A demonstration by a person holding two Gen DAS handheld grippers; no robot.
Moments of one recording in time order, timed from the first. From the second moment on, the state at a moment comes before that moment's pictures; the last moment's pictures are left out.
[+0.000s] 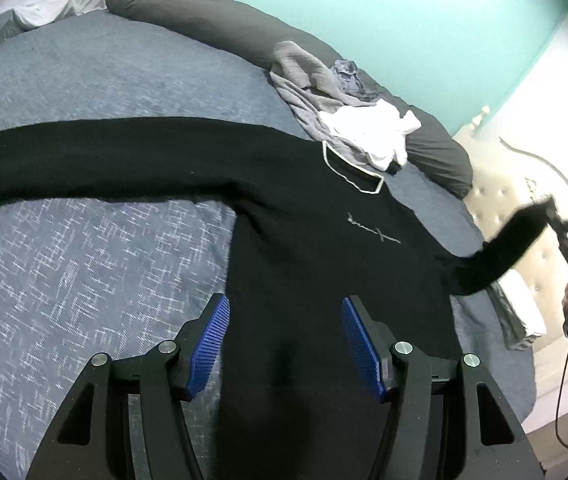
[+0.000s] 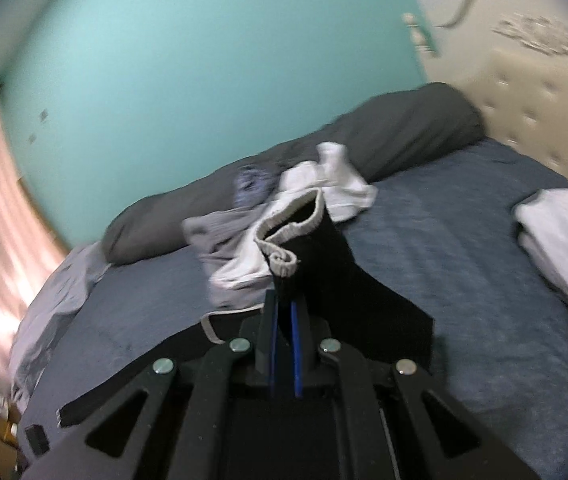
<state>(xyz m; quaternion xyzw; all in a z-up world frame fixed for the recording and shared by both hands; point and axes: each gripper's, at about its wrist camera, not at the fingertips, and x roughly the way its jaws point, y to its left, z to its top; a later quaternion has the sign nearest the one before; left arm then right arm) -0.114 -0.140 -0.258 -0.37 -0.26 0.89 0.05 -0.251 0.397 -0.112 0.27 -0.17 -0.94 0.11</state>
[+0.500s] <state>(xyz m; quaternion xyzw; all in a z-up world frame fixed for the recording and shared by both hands) -0.101 -0.154 -0.257 -0.36 -0.29 0.88 0.06 -0.237 0.199 -0.158 0.37 -0.08 -0.88 0.28</state>
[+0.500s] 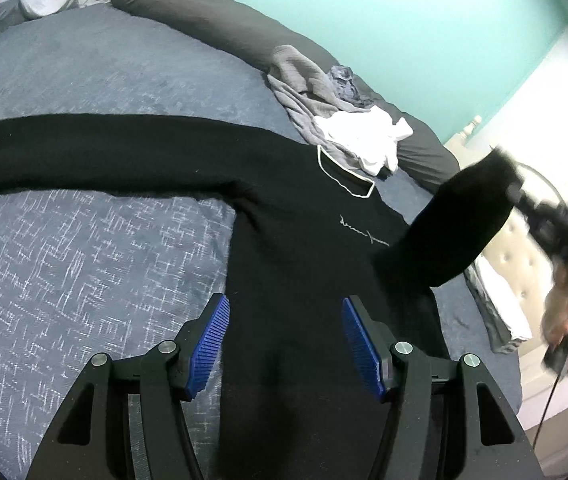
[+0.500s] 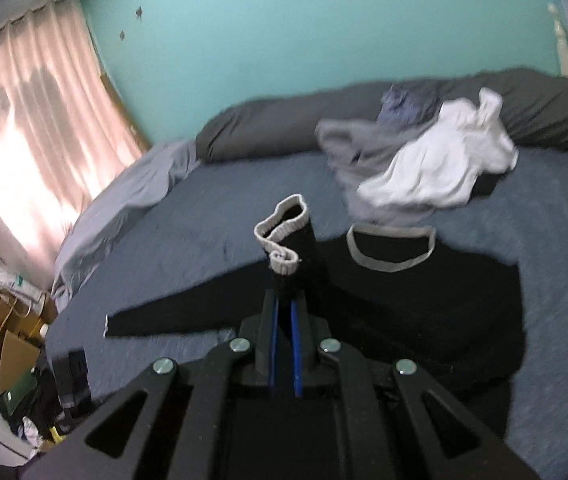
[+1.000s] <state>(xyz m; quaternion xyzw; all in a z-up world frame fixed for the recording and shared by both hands) -0.099 -0.159 -0.257 -0.36 -0.29 0.88 0.06 -0.188 0.140 -0.270 0.47 -0.04 -0.82 0.32</state>
